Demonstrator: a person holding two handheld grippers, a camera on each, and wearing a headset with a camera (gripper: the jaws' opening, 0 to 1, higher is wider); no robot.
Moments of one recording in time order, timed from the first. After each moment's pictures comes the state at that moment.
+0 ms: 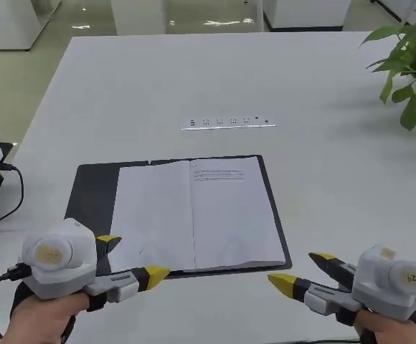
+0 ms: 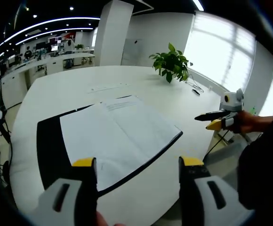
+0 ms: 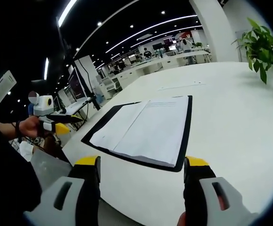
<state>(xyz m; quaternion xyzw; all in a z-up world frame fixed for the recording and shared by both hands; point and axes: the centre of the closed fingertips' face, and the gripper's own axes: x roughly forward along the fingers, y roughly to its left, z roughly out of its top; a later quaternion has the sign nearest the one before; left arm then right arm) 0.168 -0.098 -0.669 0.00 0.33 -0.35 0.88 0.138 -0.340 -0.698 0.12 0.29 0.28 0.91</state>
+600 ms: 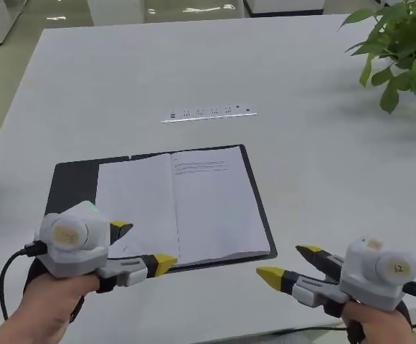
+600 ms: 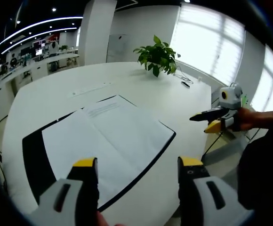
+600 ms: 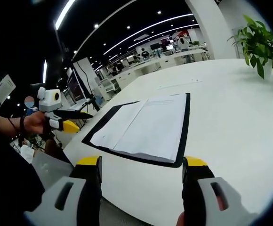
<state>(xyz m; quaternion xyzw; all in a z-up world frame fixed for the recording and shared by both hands) 0.192 -0.150 -0.672 0.03 0.33 -0.41 0.85 0.133 -0.341 -0.703 0.13 0.30 0.28 0.90</state>
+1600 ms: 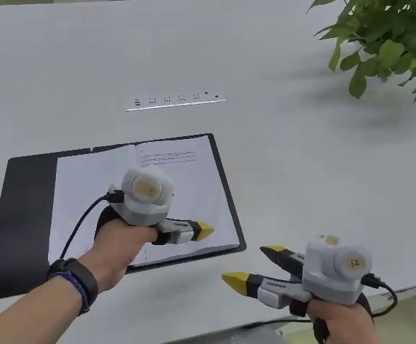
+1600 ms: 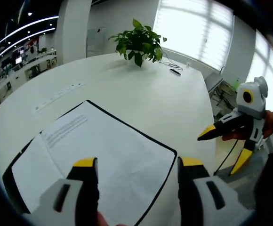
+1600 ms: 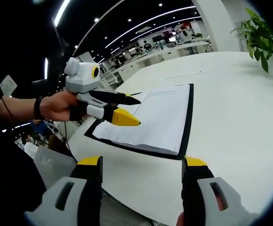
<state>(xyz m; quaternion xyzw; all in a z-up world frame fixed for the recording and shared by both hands) 0.238 -0.289 -0.724 0.09 0.35 -0.47 0.81 0.125 -0.337 -0.714 0.13 0.33 0.29 0.89</state>
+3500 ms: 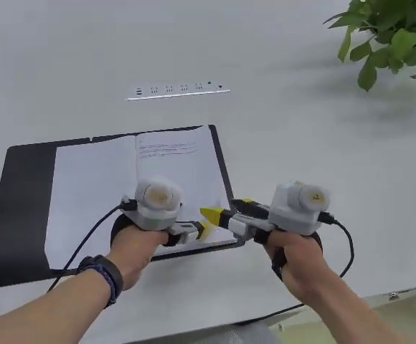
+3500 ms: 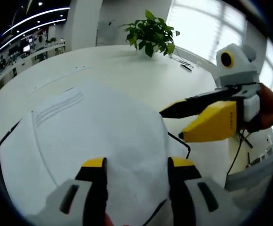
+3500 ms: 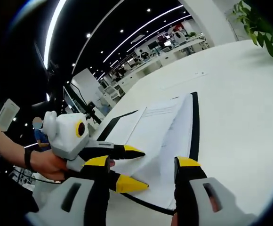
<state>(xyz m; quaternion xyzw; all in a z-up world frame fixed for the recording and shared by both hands) 0.237 -0.288 -0.776 0.07 0.37 -0.43 0.82 0.242 -0.315 -0.726 0.22 0.30 0.30 0.88</state>
